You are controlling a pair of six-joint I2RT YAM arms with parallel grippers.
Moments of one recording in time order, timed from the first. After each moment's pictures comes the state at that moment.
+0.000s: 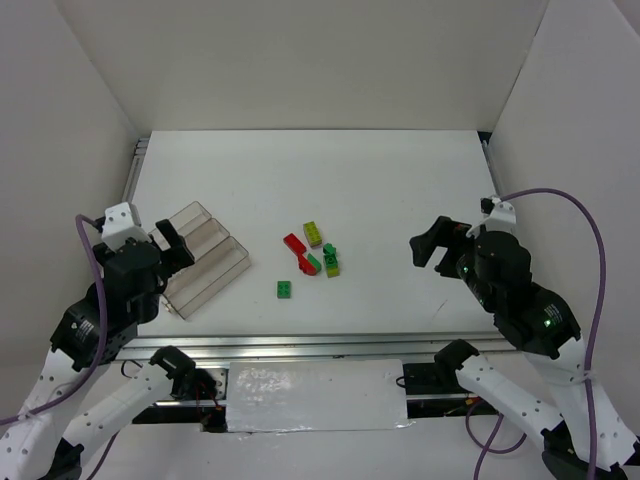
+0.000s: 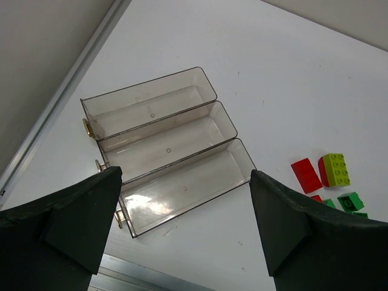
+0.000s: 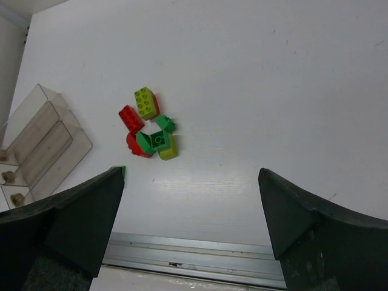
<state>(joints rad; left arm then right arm) -0.54 0.59 1.03 -0.89 -0.77 -0.53 0.54 0.63 1.10 -0.88 0.34 0.56</state>
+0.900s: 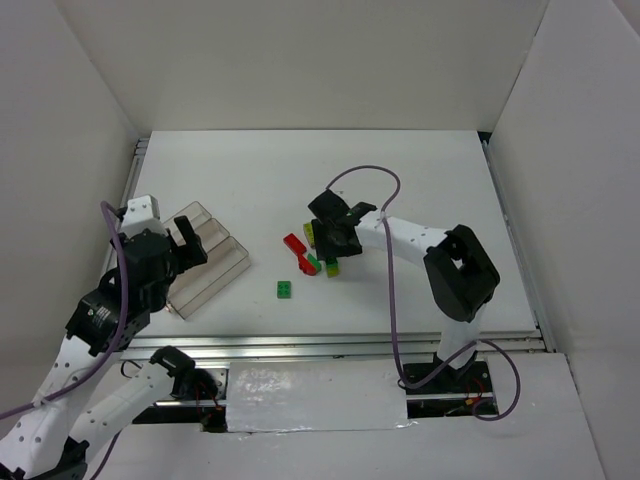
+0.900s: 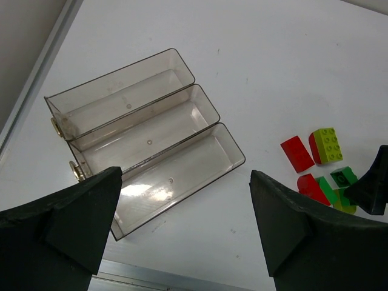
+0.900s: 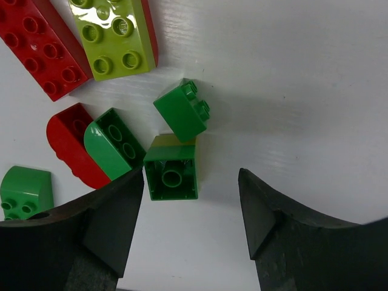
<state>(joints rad) -0.49 0.64 0.99 -0.82 -0.62 -0.47 0.72 1.82 1.30 -0.61 0.22 0.52</state>
